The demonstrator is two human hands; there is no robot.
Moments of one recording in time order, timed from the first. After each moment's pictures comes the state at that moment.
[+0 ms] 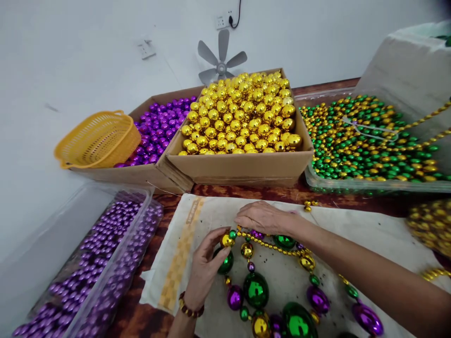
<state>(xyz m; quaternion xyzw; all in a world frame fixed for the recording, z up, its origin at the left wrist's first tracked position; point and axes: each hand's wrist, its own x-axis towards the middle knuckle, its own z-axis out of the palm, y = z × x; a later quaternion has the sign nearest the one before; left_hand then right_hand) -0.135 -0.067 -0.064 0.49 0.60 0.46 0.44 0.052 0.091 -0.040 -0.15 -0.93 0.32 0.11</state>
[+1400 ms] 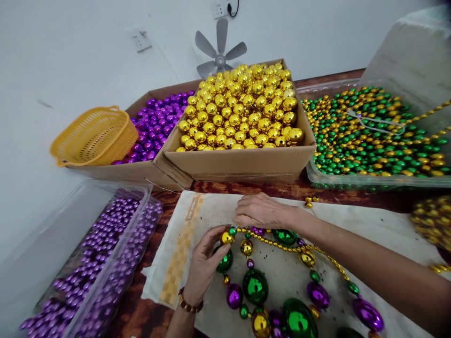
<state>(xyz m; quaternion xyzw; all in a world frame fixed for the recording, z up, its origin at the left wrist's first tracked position) -0.135 -0.066 -0.061 0.48 0.60 0.45 0.45 0.051 0.095 -0.032 -0.13 -0.96 0.21 0.12</state>
